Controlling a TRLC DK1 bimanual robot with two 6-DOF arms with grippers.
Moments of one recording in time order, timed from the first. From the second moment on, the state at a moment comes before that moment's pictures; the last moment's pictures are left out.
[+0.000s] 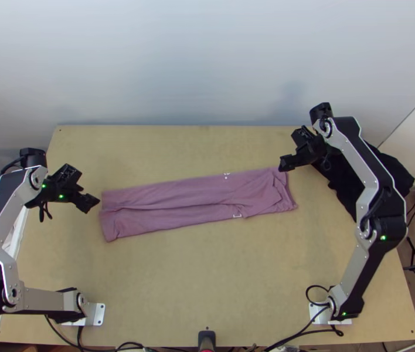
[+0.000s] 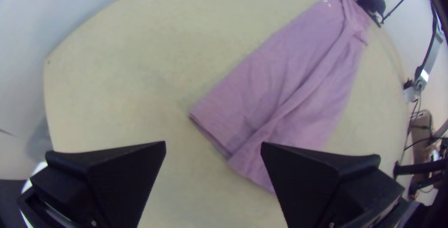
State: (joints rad) left arm 0.28 1.50 1.11 -0.82 0.35 0.79; right arm 0.11 2.01 1.79 -1.12 -0.29 -0.31
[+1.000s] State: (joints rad) left arm 0.32 1.56 1.07 -0.90 0.56 0.25; right arm 0.25 2.00 1.68 -1.04 -0.63 -0.35
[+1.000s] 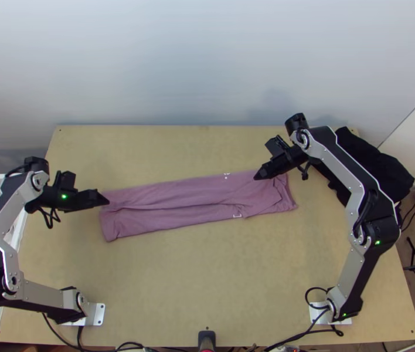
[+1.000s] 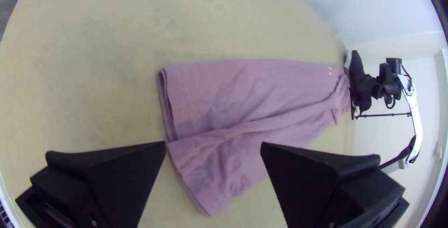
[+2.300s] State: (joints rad) left arm 0.30 1.65 0.93 -0.76 0.63 0.21; right arm 0.24 2.07 1.58 -0.94 -0.64 -0.34
